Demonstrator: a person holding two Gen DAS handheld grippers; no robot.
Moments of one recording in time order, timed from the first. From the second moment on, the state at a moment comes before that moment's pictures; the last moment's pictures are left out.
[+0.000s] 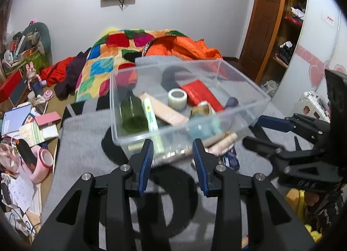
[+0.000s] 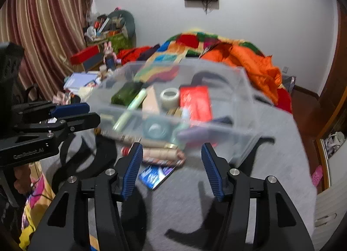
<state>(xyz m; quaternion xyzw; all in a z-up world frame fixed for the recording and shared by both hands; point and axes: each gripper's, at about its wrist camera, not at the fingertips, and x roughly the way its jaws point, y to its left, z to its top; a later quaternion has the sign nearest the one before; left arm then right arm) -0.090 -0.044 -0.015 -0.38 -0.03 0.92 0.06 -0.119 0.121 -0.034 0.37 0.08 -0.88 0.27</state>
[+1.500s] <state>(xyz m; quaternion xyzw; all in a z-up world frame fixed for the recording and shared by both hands) -0.064 0.005 -0.063 -0.45 -0.02 0.88 0.18 -0.117 0.175 -0.076 0.42 0.05 -0.88 0.23</state>
